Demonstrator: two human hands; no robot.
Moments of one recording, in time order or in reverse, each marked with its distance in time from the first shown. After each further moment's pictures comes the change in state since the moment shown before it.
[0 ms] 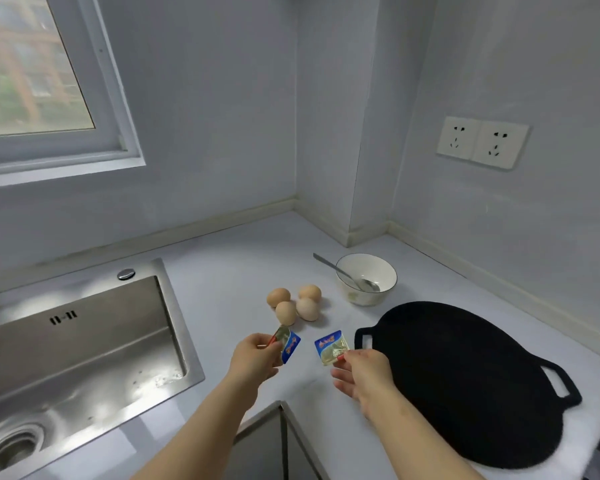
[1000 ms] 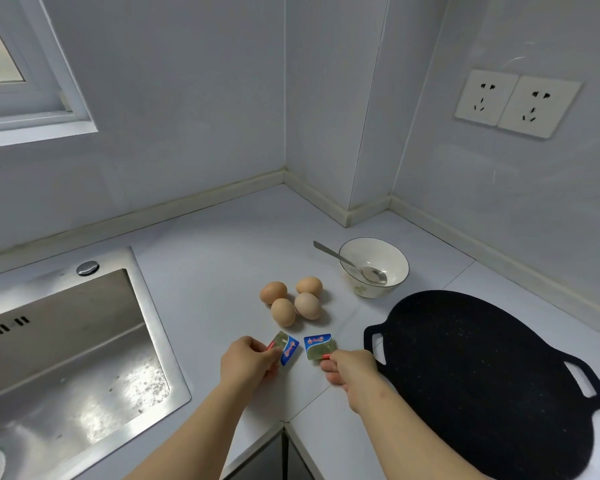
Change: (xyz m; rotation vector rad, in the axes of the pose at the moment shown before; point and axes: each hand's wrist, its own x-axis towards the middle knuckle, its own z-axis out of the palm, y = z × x) left_hand 0.080 -0.018 0.003 0.200 0.034 -0.081; right_hand 0.069 0.005 0.045 -0.139 0.065 0.203
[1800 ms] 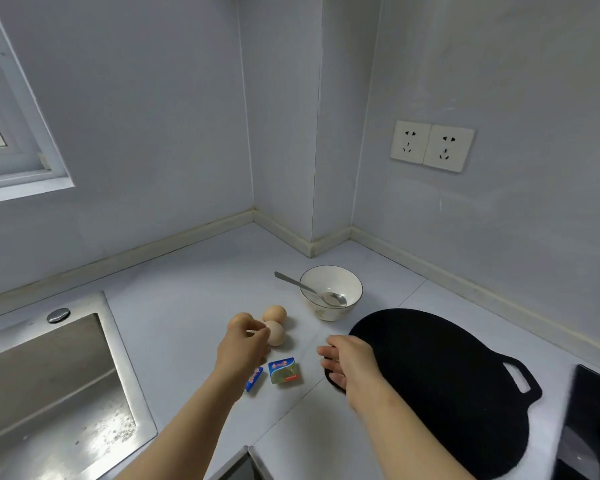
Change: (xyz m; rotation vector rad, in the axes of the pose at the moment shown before) left_hand -0.049 0.066 0.017 -0.083 -0.077 0.280; right_hand -0.054 -0.034 -0.062 0.159 -0.044 -0.187
